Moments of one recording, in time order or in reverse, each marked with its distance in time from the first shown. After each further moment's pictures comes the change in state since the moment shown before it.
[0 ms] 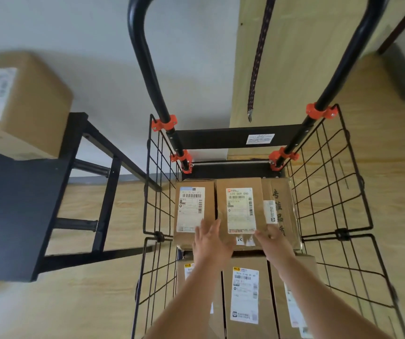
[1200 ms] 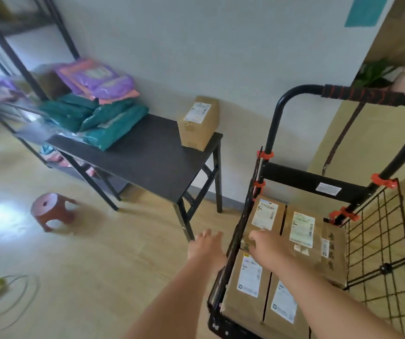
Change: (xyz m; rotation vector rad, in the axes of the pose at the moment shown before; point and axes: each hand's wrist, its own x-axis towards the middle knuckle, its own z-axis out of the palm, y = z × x) left_hand -0.244 -0.133 -0.103 0.207 0.271 -0.056; right_hand -0.248 -0.092 0.075 -1.139 -0.126 -0.776
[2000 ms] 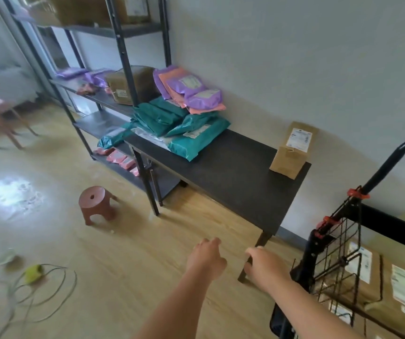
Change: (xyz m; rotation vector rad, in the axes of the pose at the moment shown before) left_hand -0.003 -0.309 -0.090 -0.380 0.101 -0.173; right_hand 0.047 -0.329 0.038 0.009 -0.005 -0.067
